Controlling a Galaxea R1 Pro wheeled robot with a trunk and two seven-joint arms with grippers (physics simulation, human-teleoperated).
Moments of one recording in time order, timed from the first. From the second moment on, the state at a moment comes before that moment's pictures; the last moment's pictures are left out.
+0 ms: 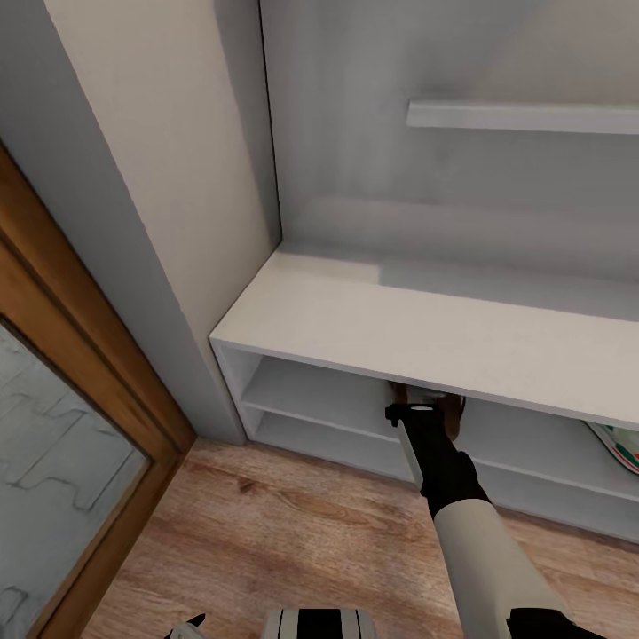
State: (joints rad) left arm -0.16 0.14 -0.09 -0.50 0.09 -0.39 -0.56; right arm -0.78 0.17 -0.09 -0.90 0.19 0.62 -0.27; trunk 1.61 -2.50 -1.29
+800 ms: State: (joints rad) left arm -0.16 0.14 -0.09 -0.50 0.09 -0.39 -0.56; right arm -0.78 0.17 -0.09 -0.90 0.19 0.62 -0.27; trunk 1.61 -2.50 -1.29
